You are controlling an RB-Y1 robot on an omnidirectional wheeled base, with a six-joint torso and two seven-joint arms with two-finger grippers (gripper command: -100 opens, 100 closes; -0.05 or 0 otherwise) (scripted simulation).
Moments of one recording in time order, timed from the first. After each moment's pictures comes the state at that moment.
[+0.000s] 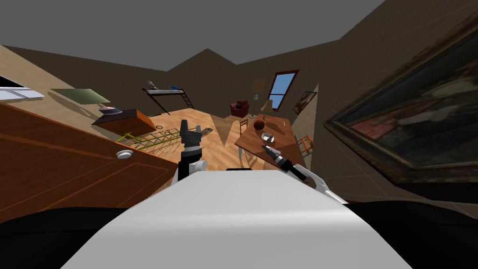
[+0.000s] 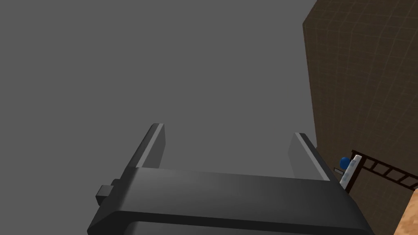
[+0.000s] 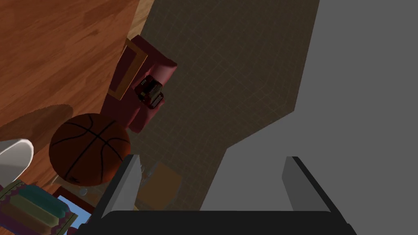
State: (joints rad) left arm 0.47 0.05 0.04 -2.32 0.03 -0.40 0.03; right arm 0.47 -0.90 0.26 -1.81 0.00 -0.42 -0.01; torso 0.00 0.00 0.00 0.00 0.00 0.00
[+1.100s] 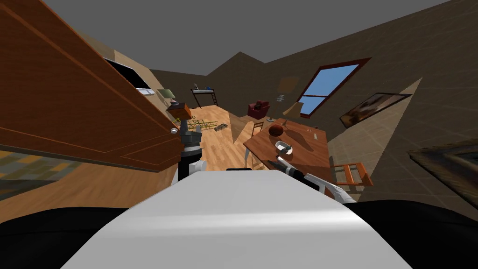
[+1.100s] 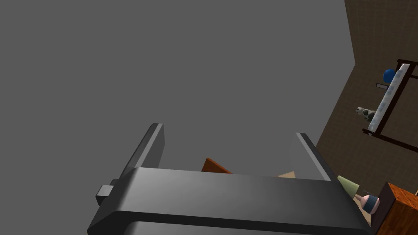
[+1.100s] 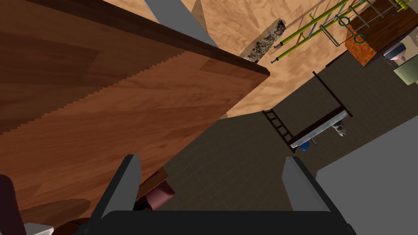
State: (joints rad) left arm 0.47 0.05 0.04 -2.32 0.03 -0.40 0.03; right arm 0.50 -1.14 0.46 -1.57 0.07 -0.39 0.02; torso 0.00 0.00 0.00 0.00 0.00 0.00
